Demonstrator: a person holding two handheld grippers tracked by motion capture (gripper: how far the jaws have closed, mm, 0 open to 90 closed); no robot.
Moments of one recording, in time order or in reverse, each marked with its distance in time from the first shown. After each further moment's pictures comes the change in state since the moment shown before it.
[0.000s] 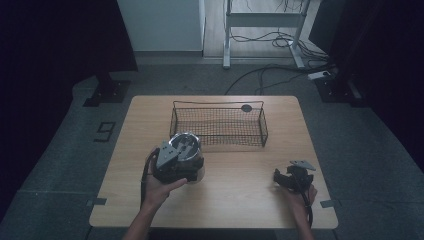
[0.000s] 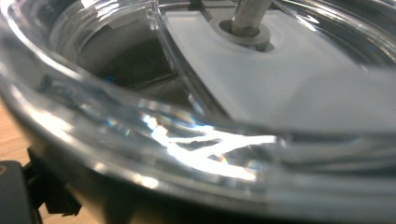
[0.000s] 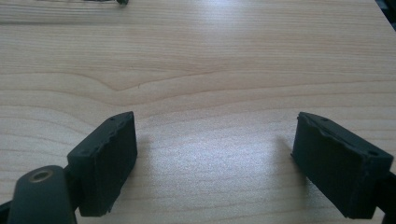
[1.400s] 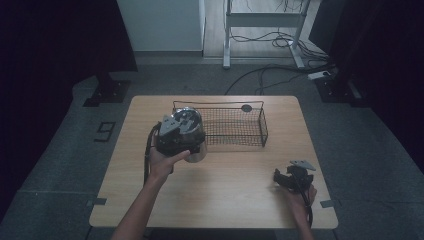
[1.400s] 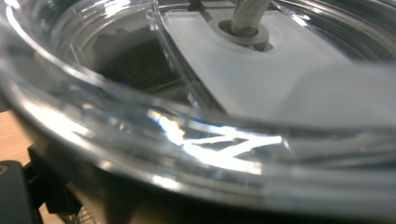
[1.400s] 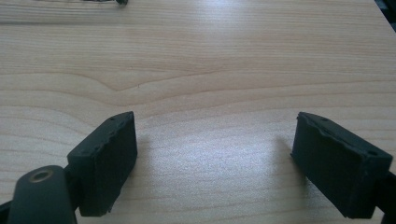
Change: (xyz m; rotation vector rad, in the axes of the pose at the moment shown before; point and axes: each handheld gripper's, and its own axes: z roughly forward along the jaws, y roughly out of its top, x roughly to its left) left arm 0.027 0.052 0.031 -0.020 0.019 -0.050; right arm 0.000 0.000 0.000 0.003 0.000 -0.002
